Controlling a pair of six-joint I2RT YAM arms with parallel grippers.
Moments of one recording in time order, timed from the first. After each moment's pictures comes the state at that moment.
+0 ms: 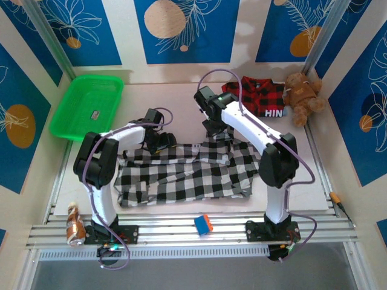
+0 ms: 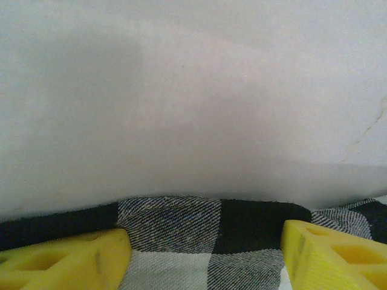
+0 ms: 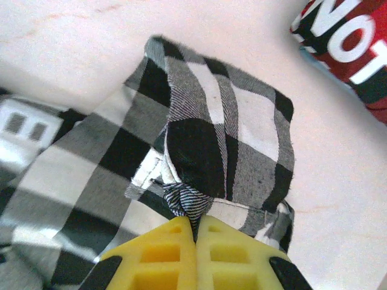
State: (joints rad) left arm -0.38 1.92 1.23 -0.50 0.24 -0.63; right arm 0.60 1.91 1.82 -1.22 0.33 0.01
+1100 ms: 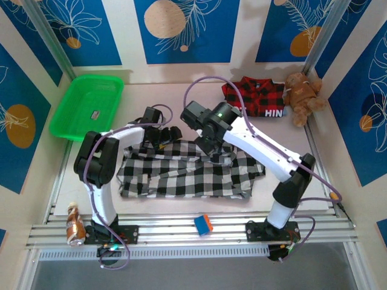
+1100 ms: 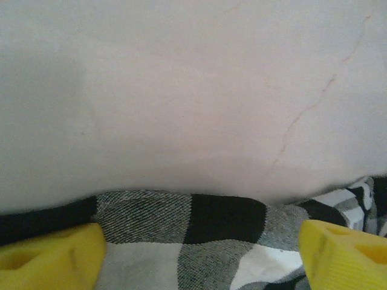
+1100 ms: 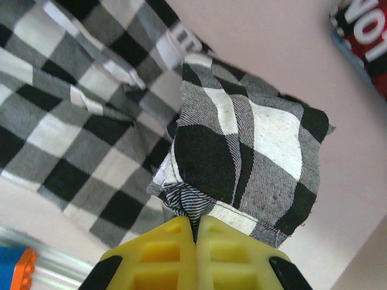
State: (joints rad) left arm -0.36 1.93 1.20 -0.30 0.39 -0.68; right arm 0.88 1.73 1.87 -1.48 0.35 0.11
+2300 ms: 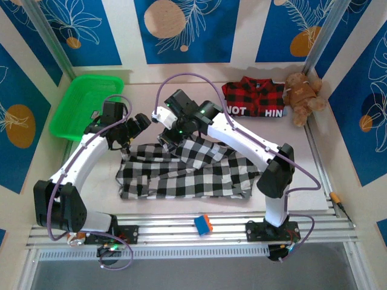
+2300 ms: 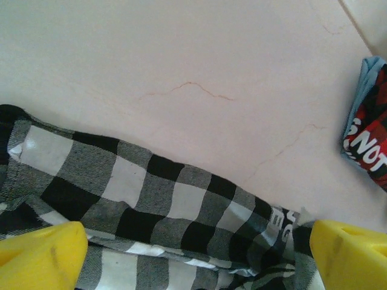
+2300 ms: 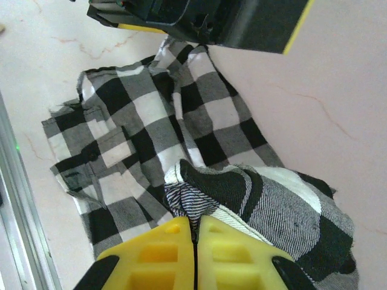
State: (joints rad) left arm -0.18 1.38 1.12 -0.63 0.20 -0.81; right arm 0.86 1.90 1.93 -0.98 -0.21 -0.18
